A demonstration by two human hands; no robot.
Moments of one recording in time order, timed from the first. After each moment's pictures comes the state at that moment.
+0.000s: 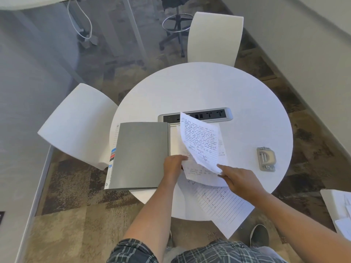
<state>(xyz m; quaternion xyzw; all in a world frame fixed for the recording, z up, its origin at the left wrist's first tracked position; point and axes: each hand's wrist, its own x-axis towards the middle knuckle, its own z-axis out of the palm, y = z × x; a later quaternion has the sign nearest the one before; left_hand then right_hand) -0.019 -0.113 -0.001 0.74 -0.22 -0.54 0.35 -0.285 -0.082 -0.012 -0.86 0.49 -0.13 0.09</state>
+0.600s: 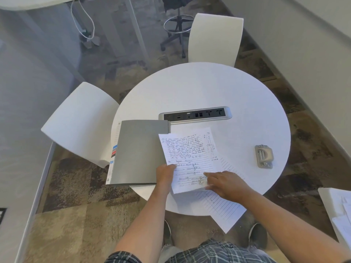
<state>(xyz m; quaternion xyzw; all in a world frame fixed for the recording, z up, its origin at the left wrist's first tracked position) -0.005 -0.064 0.007 0.75 -0.16 -0.52 0.36 -0.257 -0.067 -0.009 -0.92 0.37 0.03 0.13</state>
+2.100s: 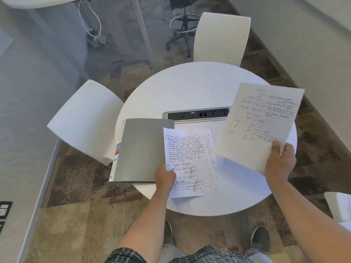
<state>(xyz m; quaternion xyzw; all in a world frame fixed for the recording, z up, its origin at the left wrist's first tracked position) 0.004 -0.050 -0.011 0.81 -0.32 -0.40 0.29 -0.322 -0.117 0.031 -0.33 0.77 -0.46 0.28</state>
